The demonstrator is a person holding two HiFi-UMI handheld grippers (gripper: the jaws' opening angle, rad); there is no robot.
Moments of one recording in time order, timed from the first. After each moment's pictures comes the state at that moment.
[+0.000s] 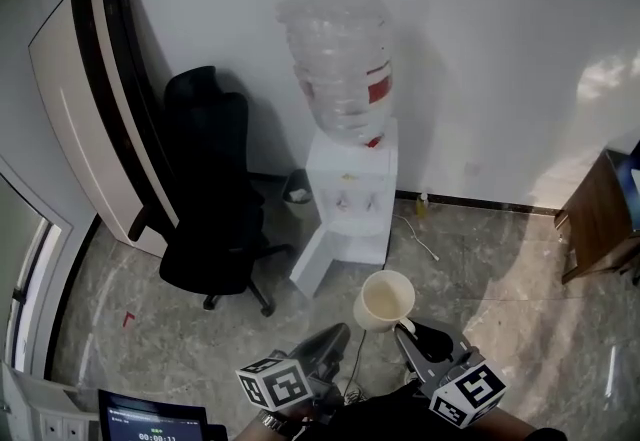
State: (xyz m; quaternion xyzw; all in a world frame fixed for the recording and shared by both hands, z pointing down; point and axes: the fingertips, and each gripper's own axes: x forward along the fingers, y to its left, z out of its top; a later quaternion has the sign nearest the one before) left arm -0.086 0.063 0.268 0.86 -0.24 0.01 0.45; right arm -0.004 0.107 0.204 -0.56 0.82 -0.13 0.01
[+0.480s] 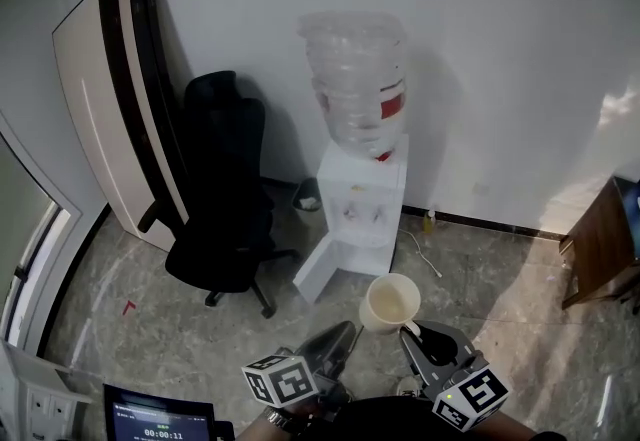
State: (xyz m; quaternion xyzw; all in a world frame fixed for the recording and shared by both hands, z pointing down) left arm -0.068 0.066 0.248 0.86 -0.26 -0.03 0.44; right arm 0.013 0.115 0.181 -0.54 0.84 -0.10 0.00
